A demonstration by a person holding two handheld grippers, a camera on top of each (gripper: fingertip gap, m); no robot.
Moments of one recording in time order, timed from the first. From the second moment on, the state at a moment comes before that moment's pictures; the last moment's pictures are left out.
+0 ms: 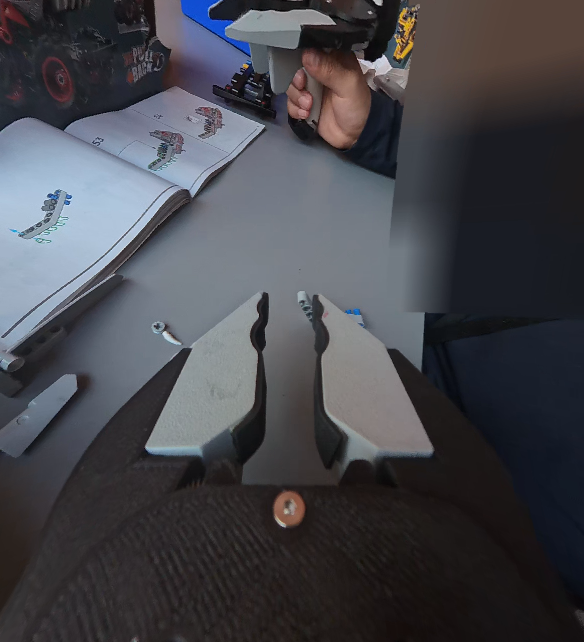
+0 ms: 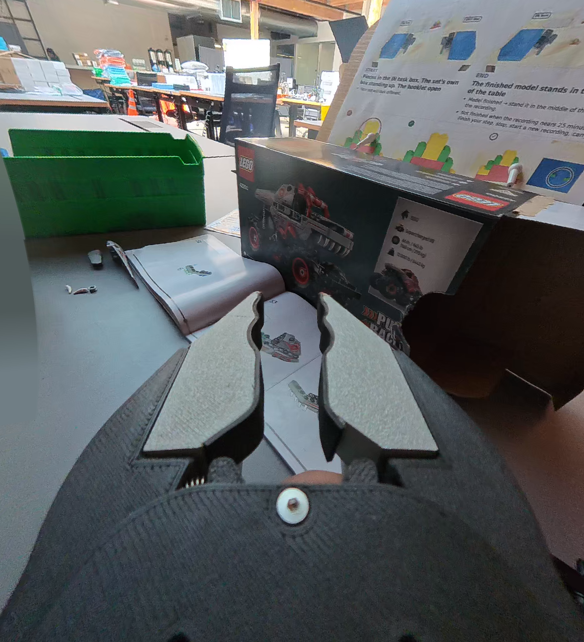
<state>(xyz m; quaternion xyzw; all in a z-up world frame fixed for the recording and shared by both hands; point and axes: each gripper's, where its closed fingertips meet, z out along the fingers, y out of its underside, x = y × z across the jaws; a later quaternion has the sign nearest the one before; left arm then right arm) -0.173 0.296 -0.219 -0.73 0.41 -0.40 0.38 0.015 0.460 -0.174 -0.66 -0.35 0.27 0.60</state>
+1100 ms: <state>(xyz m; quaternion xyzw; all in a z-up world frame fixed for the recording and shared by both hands) -0.155 0.294 -0.235 -0.76 0.40 -0.40 0.33 -0.003 0.444 -0.185 -0.67 -0.36 0.32 0.56</state>
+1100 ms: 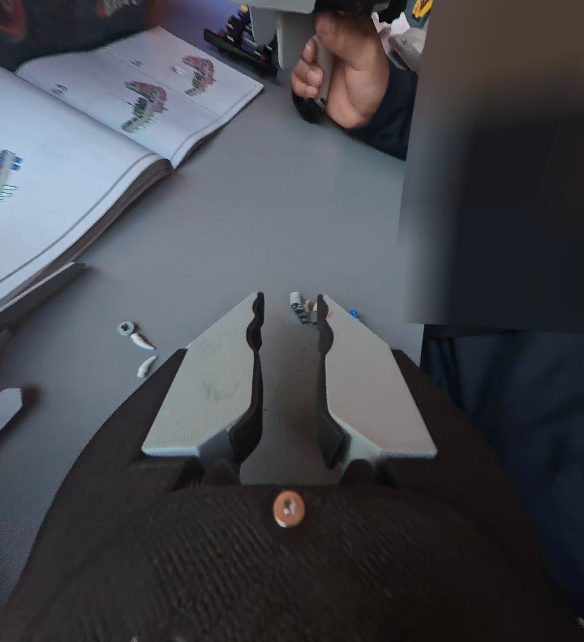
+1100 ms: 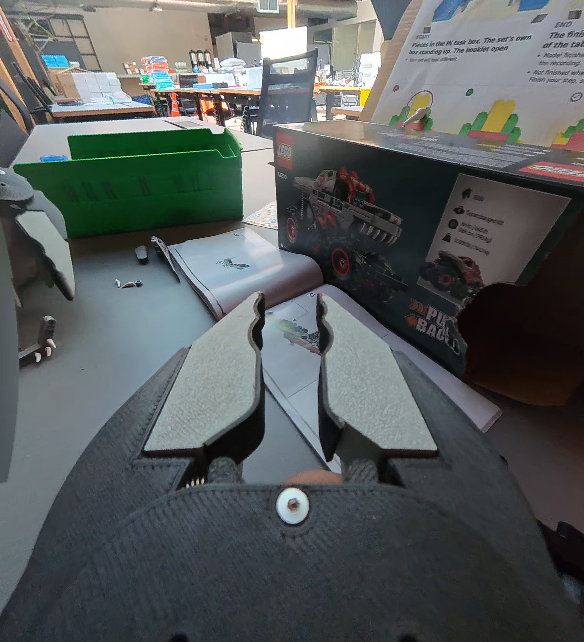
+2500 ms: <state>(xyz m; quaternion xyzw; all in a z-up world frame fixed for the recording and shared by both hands) -0.115 0.239 -0.171 -0.49 0.55 -0.34 0.58 -0.128 0.242 -0.187 -0.52 -0.57 0.48 0.41</state>
